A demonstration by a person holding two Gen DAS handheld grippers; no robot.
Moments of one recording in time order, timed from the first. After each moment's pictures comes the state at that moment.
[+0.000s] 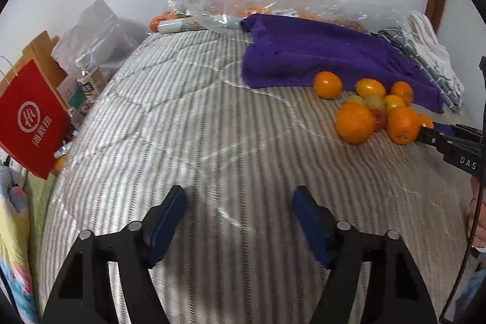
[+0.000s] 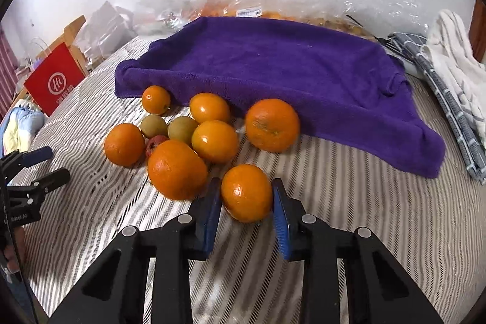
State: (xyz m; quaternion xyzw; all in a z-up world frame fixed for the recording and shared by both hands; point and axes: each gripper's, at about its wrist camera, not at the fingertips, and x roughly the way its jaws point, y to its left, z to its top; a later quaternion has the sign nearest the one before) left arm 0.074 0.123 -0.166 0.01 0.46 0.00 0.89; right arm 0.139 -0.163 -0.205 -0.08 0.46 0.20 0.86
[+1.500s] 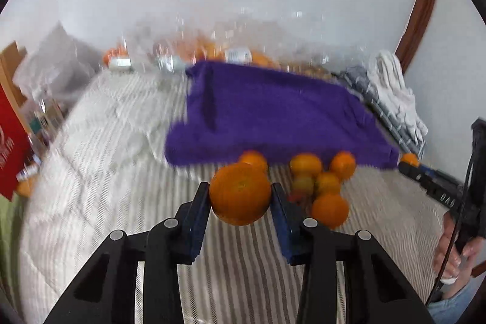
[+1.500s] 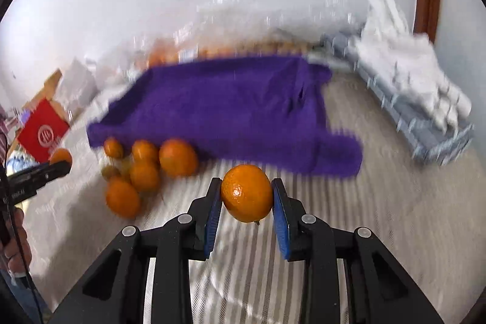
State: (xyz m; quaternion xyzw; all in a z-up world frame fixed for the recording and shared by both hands) left arm 0.132 0.080 -0.107 -0.05 0.41 -0.07 0.91; right arm 0.160 -0.247 -0.155 0.00 0.42 0.14 0.90
